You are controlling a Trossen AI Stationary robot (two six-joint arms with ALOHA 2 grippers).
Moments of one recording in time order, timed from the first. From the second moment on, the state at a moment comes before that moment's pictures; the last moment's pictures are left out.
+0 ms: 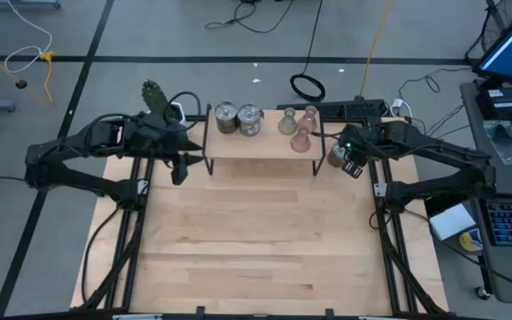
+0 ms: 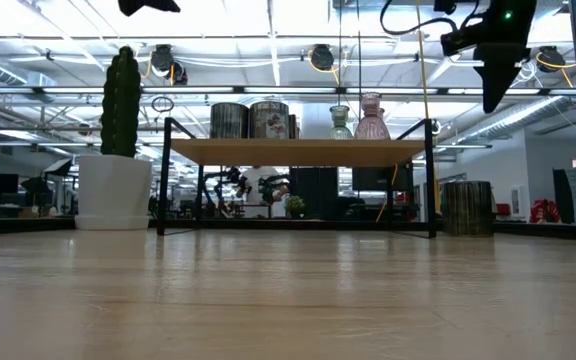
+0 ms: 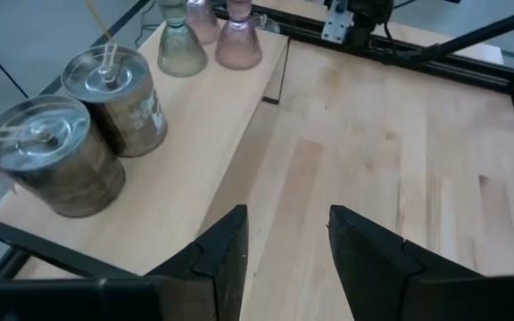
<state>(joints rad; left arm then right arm) 0.14 1.03 1.32 -0.90 -0.08 -0.17 -0.34 1.10 1.16 -1.42 0.41 0.22</state>
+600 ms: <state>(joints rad) 0.14 0.97 1.21 -0.84 -0.02 -0.06 -0.34 1.20 1.16 -1.40 0.33 0.20</state>
